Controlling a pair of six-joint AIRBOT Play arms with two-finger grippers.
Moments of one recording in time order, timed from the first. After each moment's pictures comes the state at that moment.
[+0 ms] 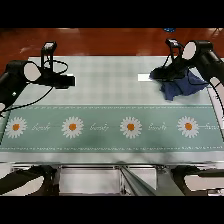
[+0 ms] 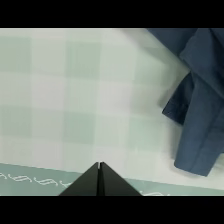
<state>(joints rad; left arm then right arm) -0.22 -1.27 1.15 1.46 -0.92 -1.65 0.14 -1.56 1.52 -1.49 1.23 1.67</state>
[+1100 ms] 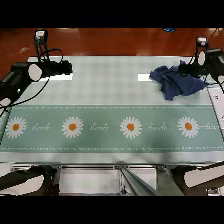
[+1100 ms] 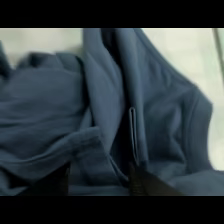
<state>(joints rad) -0.16 -1.35 1.15 1.51 -0.53 -1.64 -0.11 -1.72 1.53 -1.81 0.93 1.81</state>
